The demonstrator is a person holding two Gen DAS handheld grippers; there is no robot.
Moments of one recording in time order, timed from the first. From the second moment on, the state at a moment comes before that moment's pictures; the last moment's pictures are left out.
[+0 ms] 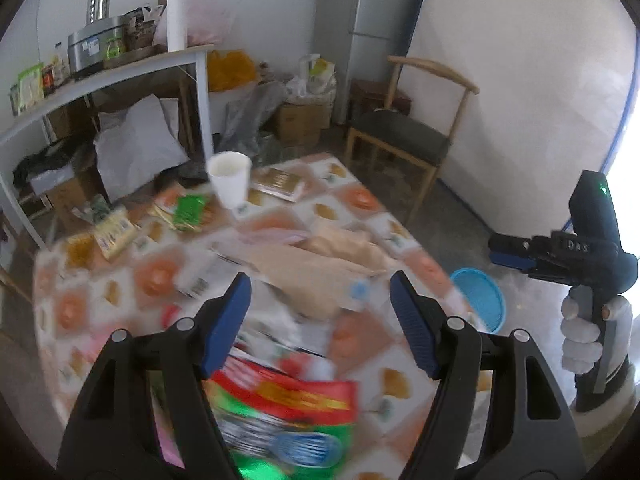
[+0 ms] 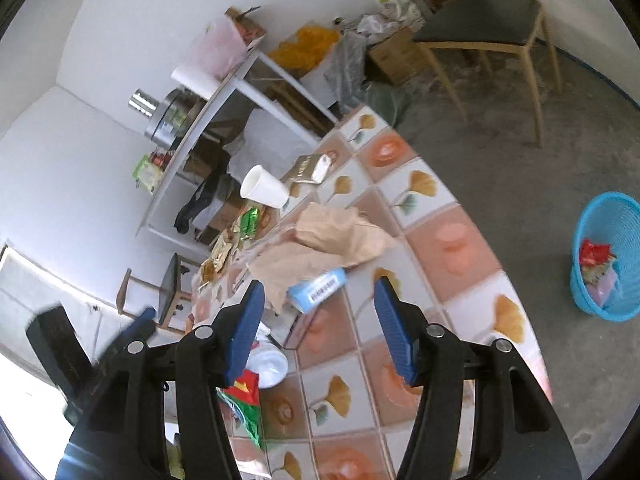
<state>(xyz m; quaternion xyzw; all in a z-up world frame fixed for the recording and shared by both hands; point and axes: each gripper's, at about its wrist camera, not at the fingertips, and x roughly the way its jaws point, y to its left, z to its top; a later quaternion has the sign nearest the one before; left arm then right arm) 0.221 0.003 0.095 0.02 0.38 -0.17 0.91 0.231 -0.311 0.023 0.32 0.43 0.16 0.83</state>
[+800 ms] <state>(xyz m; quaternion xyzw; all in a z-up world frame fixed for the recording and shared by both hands) 0.400 -0.043 -0.024 0.24 0.52 -0.20 0.79 0.380 -0.212 -0.045 0.08 0.51 0.20 0.83</state>
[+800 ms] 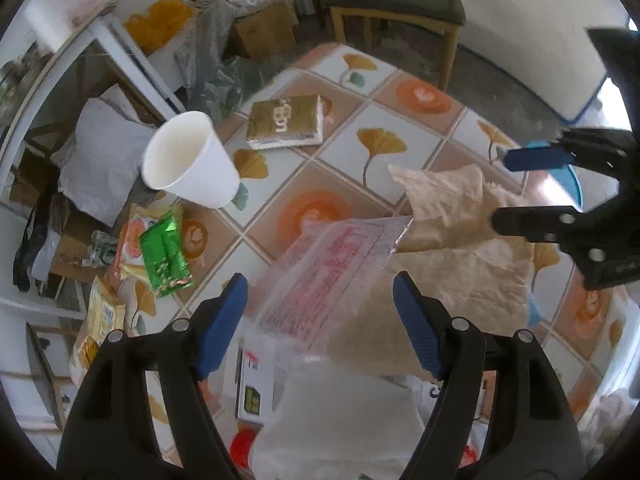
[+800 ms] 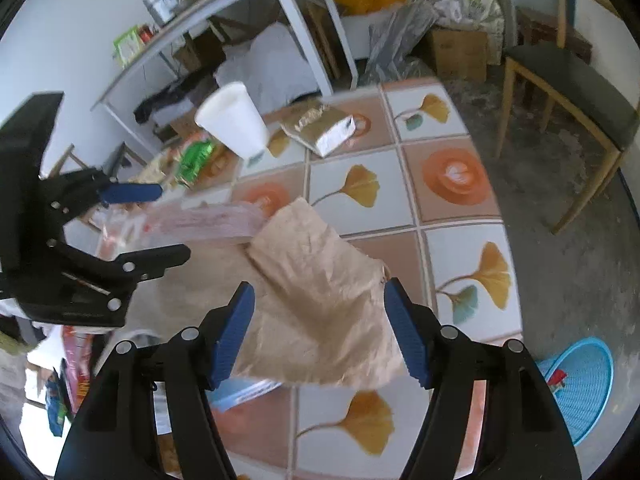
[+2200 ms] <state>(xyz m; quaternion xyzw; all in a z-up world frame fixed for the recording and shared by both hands) 0.412 0.029 0.016 0.04 0.51 -0.18 0.84 0.362 -0.220 -0.008 0.12 0.48 0.19 0.85</state>
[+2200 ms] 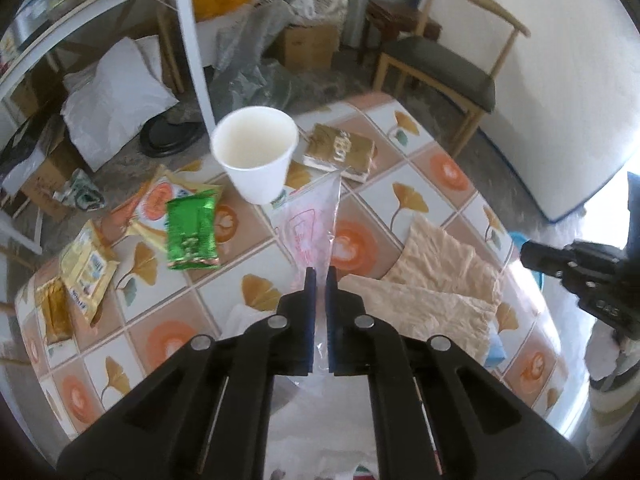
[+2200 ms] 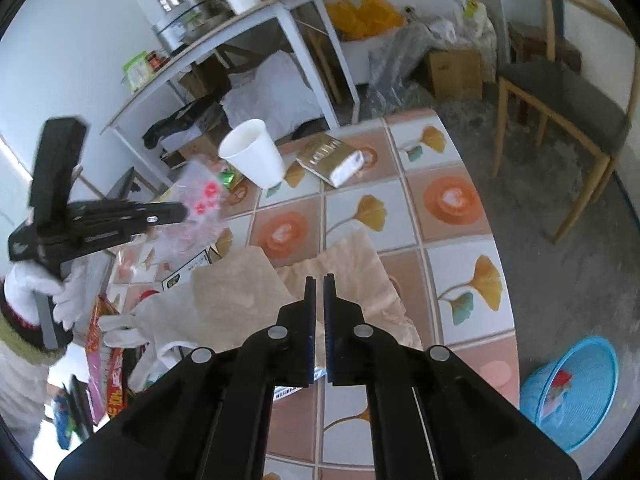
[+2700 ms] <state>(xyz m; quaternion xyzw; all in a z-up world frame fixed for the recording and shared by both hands) 0.379 0.067 0.032 -0.04 0.50 -0.17 0.85 0.361 -0.173 -0.028 0.10 0.53 0.25 0.81</state>
